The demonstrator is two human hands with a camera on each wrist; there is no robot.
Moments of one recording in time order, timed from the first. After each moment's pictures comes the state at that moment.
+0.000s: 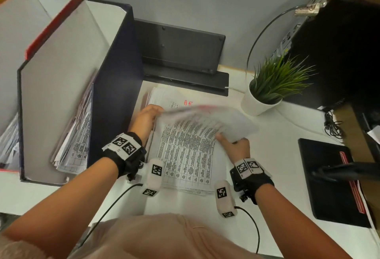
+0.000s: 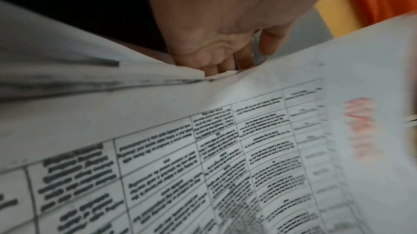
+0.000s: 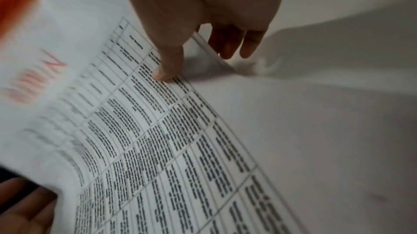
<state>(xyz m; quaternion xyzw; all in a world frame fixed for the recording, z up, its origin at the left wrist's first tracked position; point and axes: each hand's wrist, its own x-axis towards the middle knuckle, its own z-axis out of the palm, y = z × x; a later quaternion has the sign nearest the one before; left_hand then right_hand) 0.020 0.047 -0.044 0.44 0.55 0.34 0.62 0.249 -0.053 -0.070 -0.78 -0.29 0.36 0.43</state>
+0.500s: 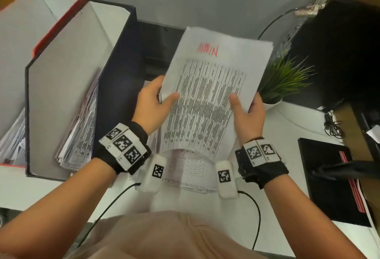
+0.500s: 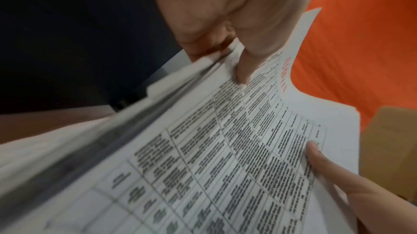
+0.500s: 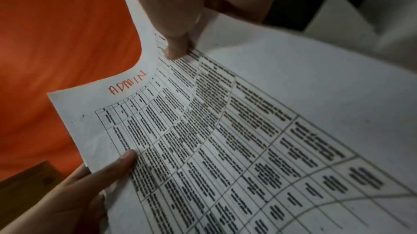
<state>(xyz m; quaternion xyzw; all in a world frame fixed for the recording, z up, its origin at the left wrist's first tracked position) 0.032 0.035 0.026 0.65 0.44 0.44 0.44 0.230 -0.025 0.018 -0.61 -0.34 0.28 0.66</state>
